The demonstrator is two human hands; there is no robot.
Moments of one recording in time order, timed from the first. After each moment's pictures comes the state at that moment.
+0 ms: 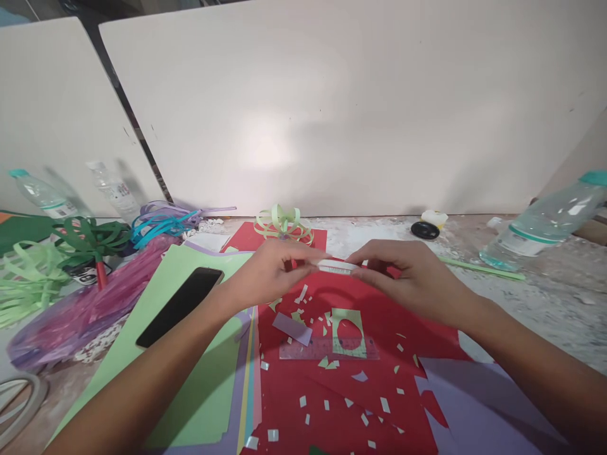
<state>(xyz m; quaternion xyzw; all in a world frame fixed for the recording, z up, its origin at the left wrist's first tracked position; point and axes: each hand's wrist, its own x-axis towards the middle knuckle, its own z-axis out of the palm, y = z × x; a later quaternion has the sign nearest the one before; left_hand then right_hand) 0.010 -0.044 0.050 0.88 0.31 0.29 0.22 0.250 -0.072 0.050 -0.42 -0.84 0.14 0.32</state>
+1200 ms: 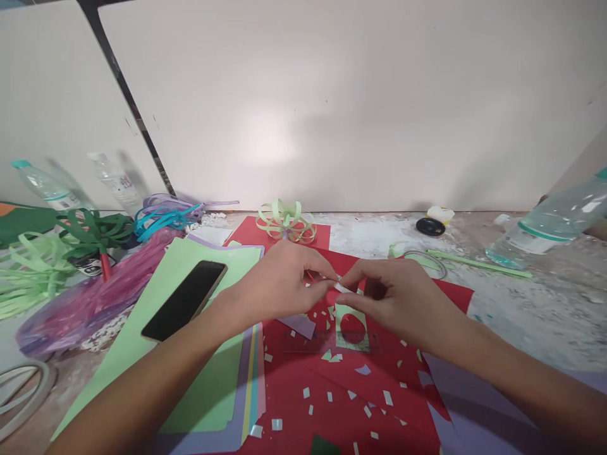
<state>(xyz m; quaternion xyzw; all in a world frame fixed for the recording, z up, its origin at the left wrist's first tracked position) 0.023 -0.066 0.055 0.89 0.34 0.24 0.21 0.222 -0.095 0.042 -0.51 -0.78 0.25 0.26</state>
